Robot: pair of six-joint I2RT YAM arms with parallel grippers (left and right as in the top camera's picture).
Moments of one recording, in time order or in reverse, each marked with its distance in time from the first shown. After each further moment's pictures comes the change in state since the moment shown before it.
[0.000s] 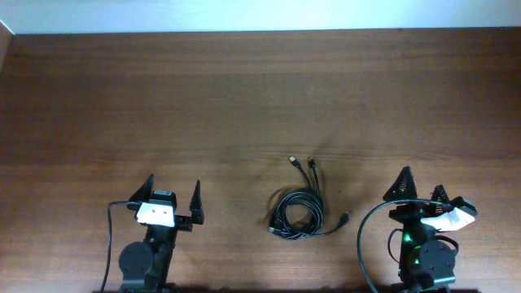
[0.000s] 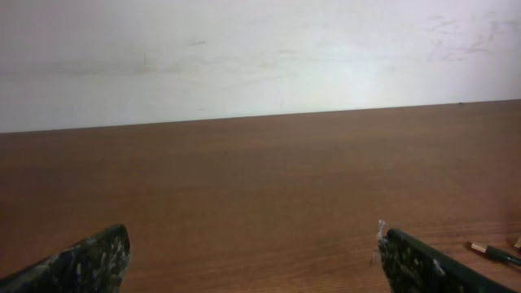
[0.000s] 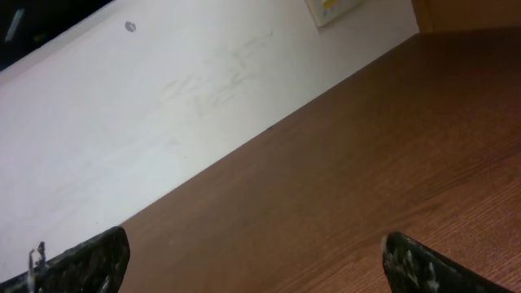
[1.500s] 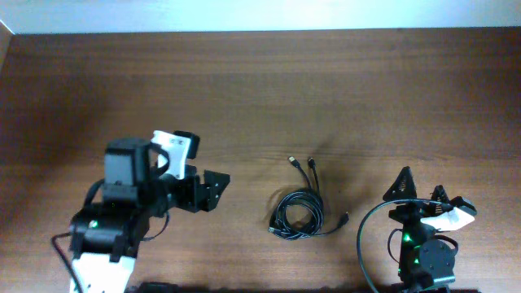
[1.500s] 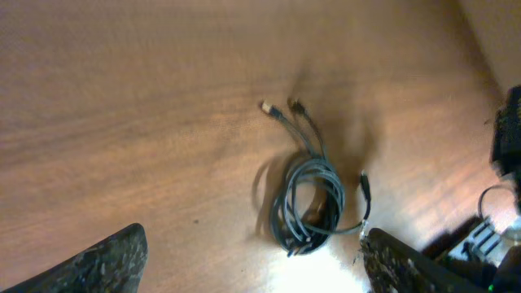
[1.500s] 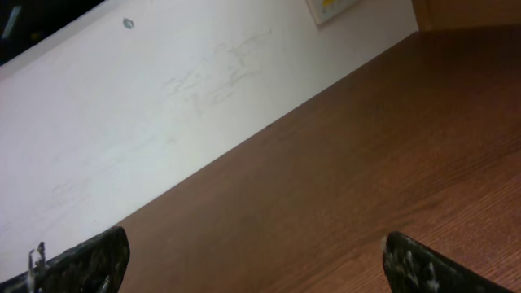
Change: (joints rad) left arm -0.080 0.932 0.984 -0.873 0.395 -0.087; right arm 0.000 0.007 0.000 0.000 0.000 -0.001
